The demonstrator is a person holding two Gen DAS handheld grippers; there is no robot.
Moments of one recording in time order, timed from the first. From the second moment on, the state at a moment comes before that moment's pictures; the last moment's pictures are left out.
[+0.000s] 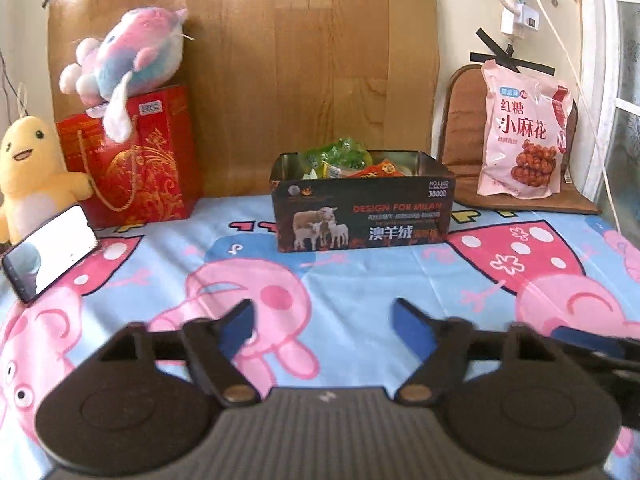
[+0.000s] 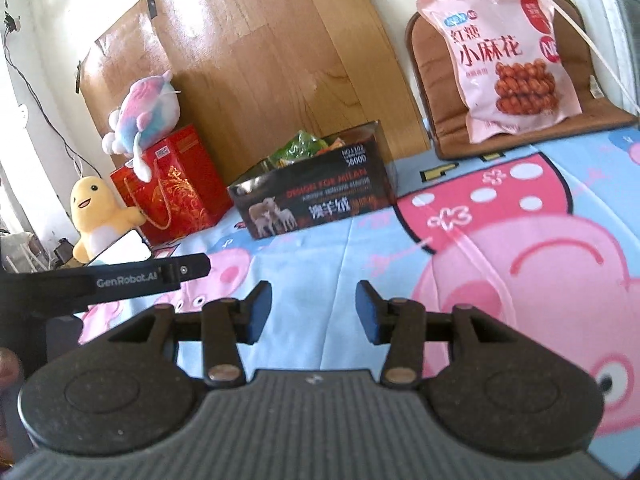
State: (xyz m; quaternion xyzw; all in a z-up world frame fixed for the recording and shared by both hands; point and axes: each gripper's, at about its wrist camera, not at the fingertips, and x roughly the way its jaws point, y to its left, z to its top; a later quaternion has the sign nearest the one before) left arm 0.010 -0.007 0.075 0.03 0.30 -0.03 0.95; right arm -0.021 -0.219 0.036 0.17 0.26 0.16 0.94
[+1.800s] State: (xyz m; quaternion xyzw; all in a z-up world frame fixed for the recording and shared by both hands) left arm 0.104 0.027 0.011 -0.05 0.34 -0.06 0.94; right arm 0.060 -0.203 0.009 0.12 0.26 0.07 0.96
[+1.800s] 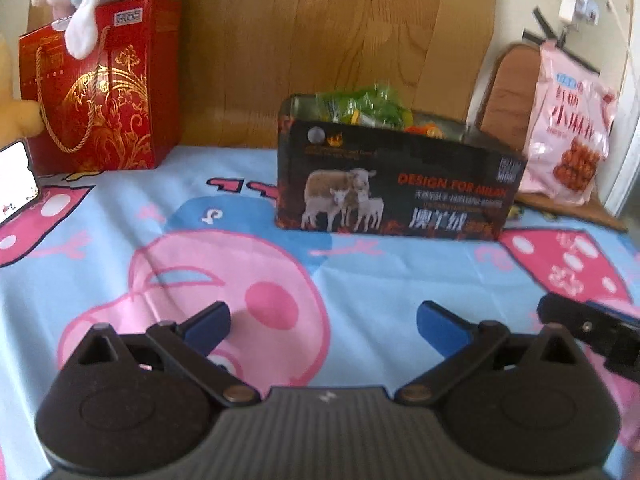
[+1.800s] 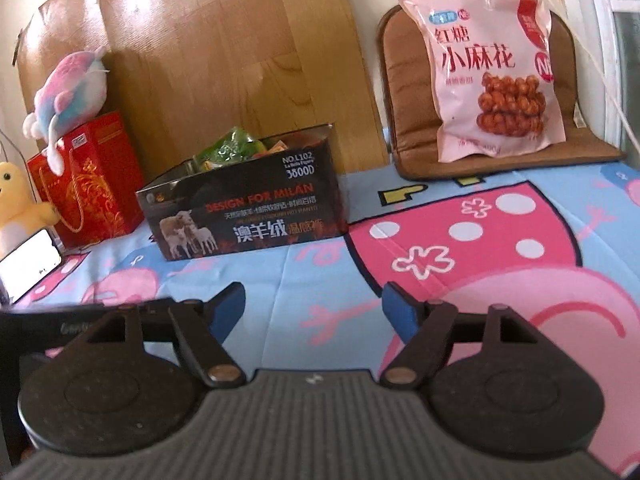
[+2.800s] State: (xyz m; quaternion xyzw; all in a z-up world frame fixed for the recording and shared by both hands) left arm 0.052 0.004 0.027 0.04 0.19 -0.06 0.98; right arm 0.050 -0.210 0.009 0.14 0.22 0.07 0.96
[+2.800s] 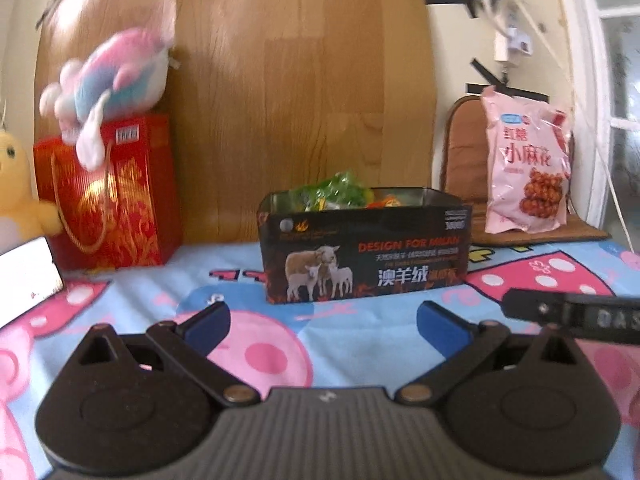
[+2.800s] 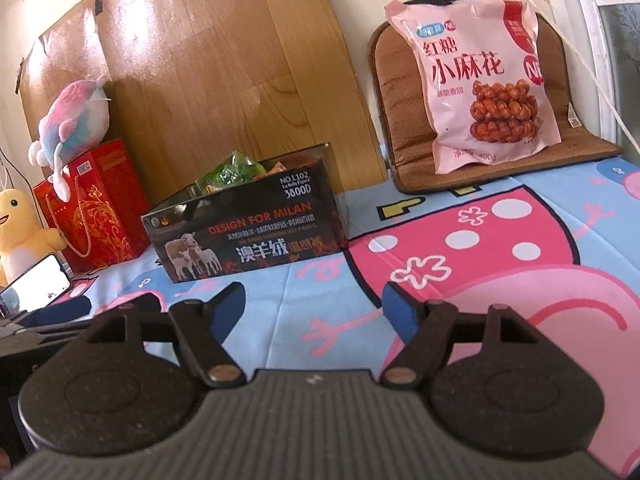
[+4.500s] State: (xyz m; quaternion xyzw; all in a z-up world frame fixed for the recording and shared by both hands) left arm 0.066 0.011 0.021 0.03 0.25 -0.03 0.97; right arm 0.044 -0.203 0.010 0.11 0.22 0.07 0.97
